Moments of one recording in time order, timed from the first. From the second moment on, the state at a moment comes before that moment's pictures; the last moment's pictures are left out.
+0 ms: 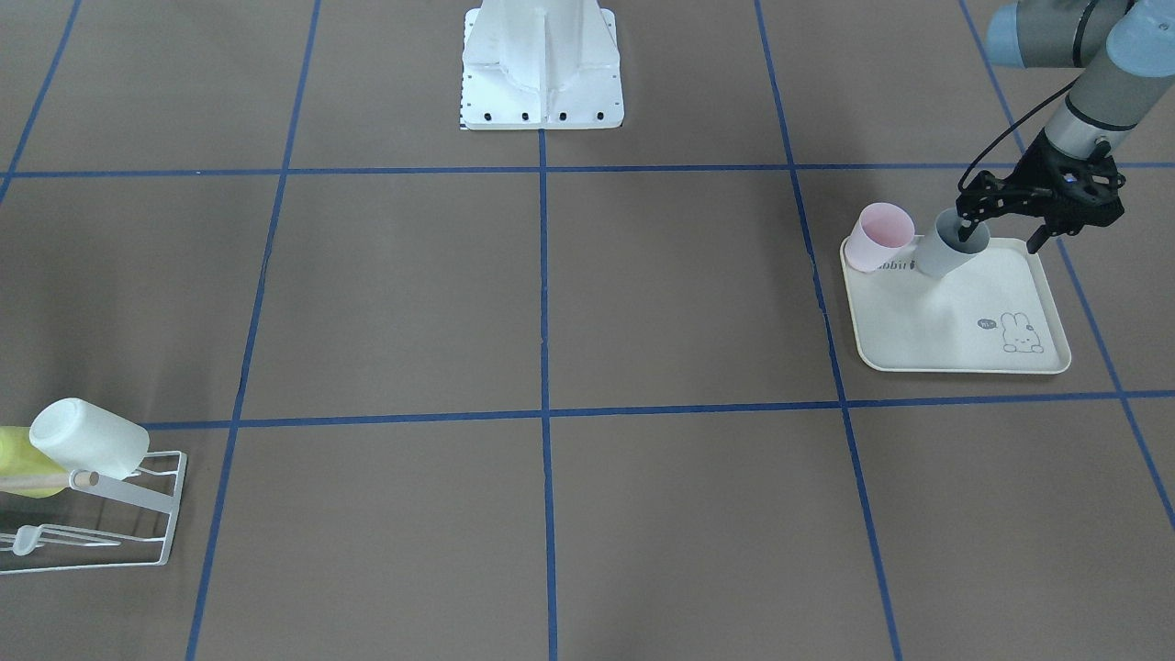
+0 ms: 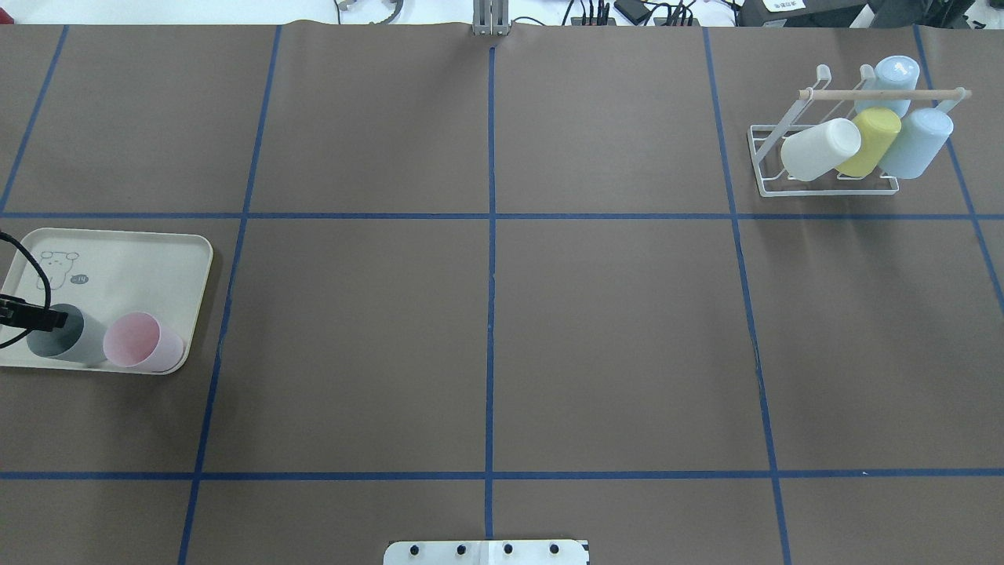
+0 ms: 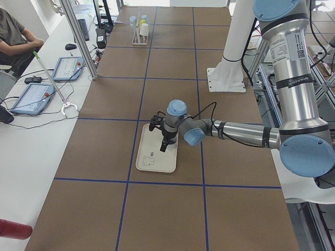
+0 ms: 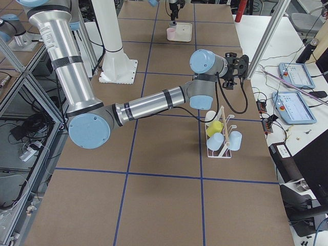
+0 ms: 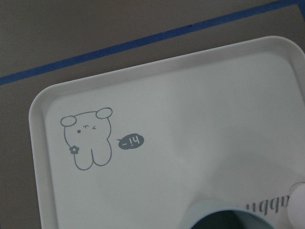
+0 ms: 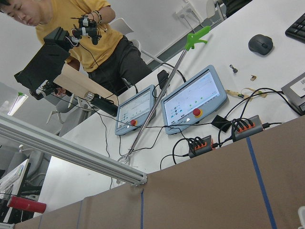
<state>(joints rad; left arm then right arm) -0.91 -1.32 -1.84 -2.24 -2.03 -0.62 1.43 -1.24 1.59 -0.42 2.30 1.48</state>
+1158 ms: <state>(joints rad) -0.93 -1.31 -1.85 -2.24 -2.03 -0.62 1.43 -1.24 1.59 -0.43 2.31 1.48</state>
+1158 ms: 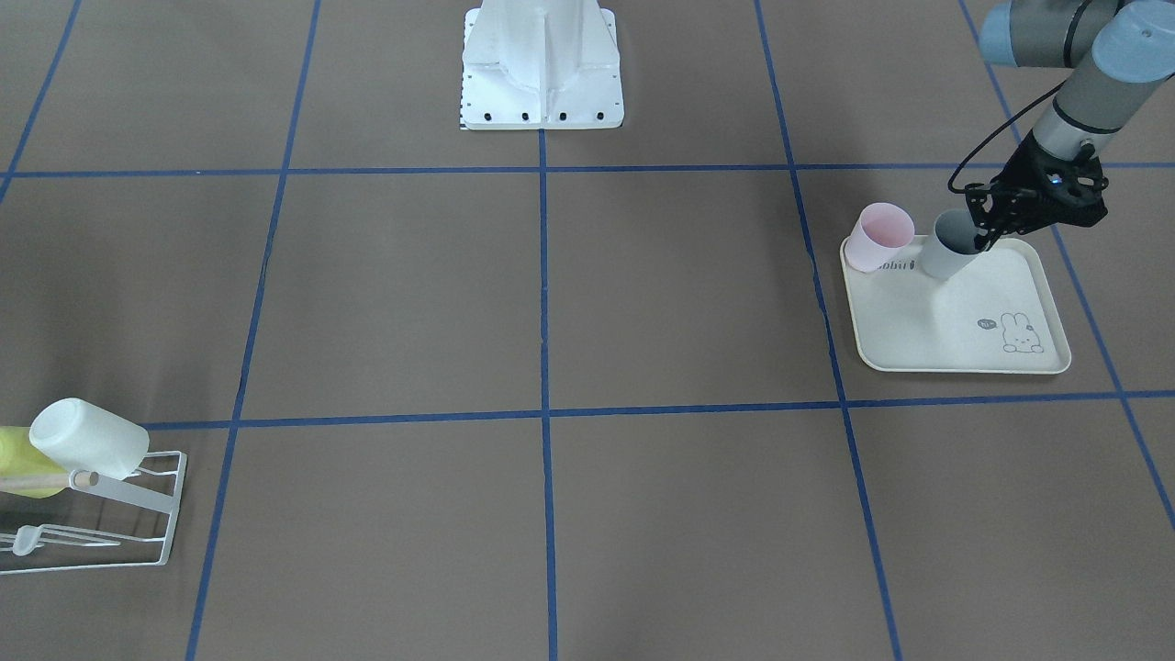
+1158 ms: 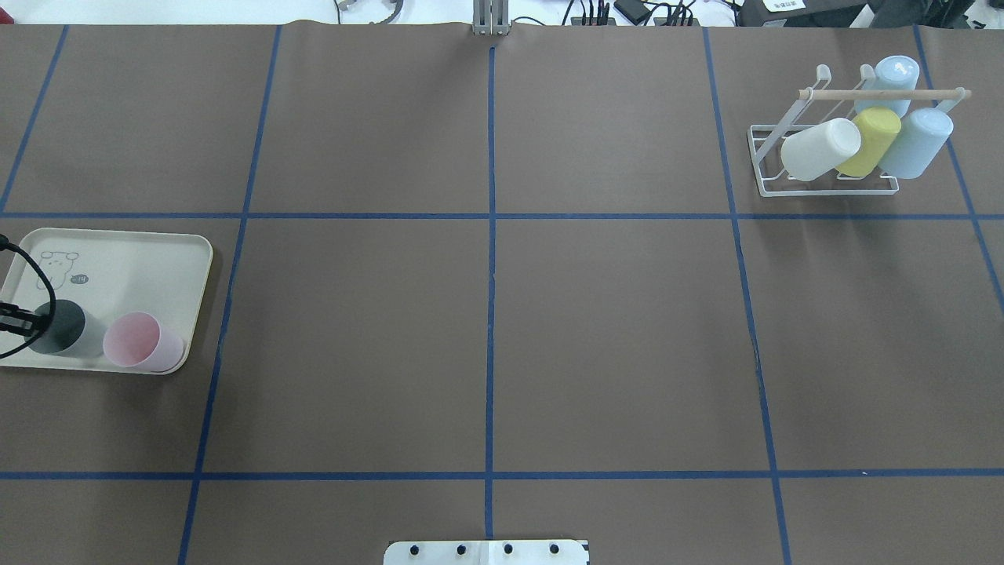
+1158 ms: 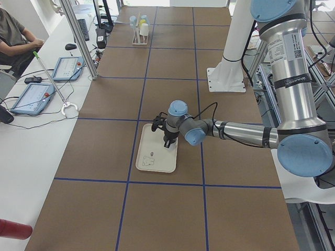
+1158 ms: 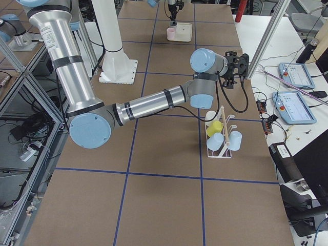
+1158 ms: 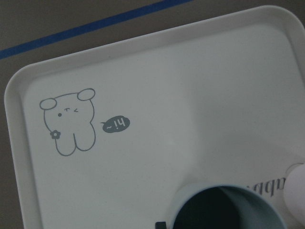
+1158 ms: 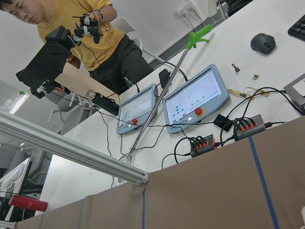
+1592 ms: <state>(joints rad) -1.15 -1.38 -1.84 -2.19 -2.02 -0.64 1.42 -1.23 1.59 -0.43 2.31 1.48</state>
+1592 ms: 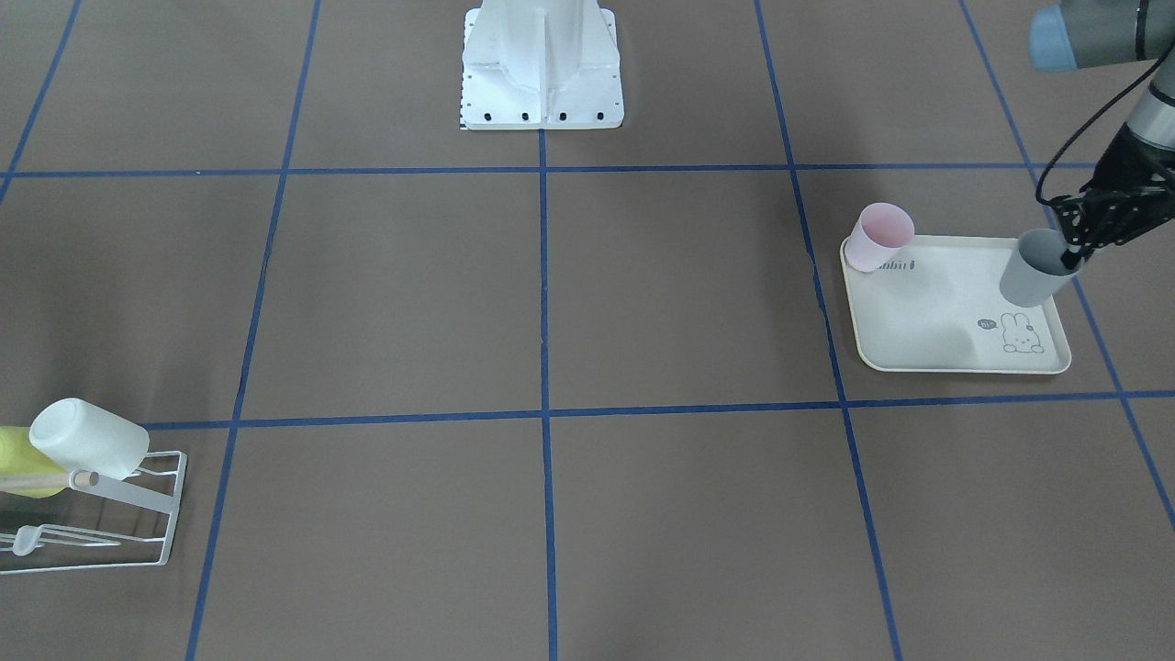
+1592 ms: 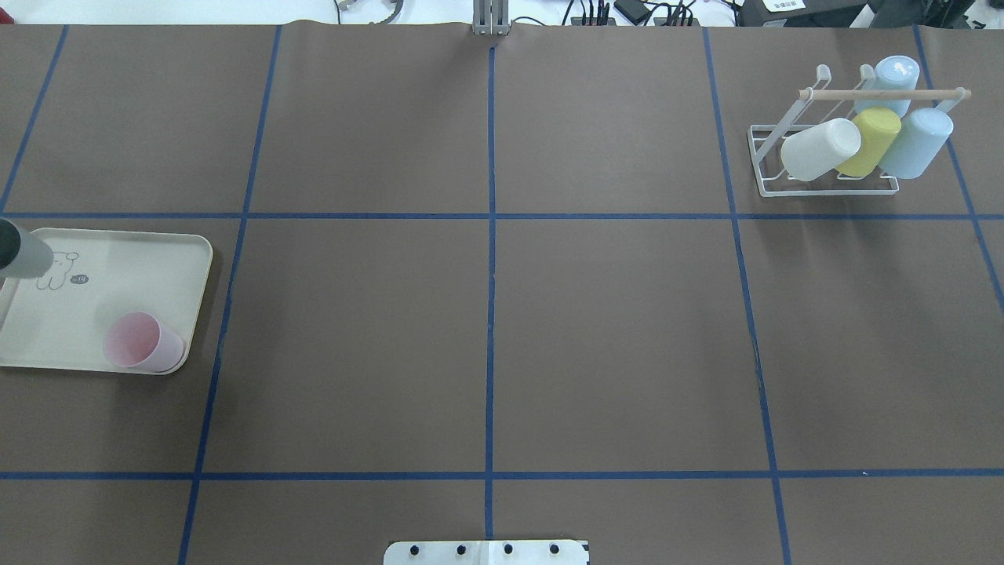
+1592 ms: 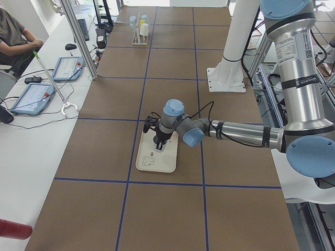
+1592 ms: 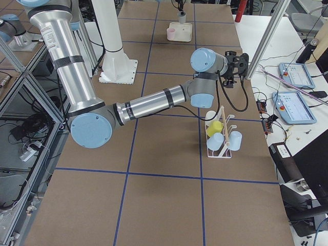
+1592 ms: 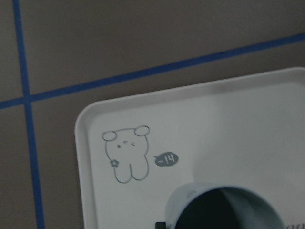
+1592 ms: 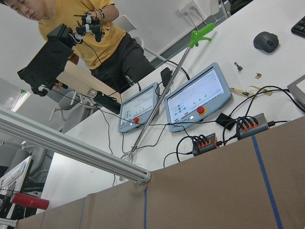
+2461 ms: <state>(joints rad) -1.14 -1.66 -1.85 -2.17 -1.83 -1.46 1.28 -1.21 1.63 -0.42 2.24 1.57</state>
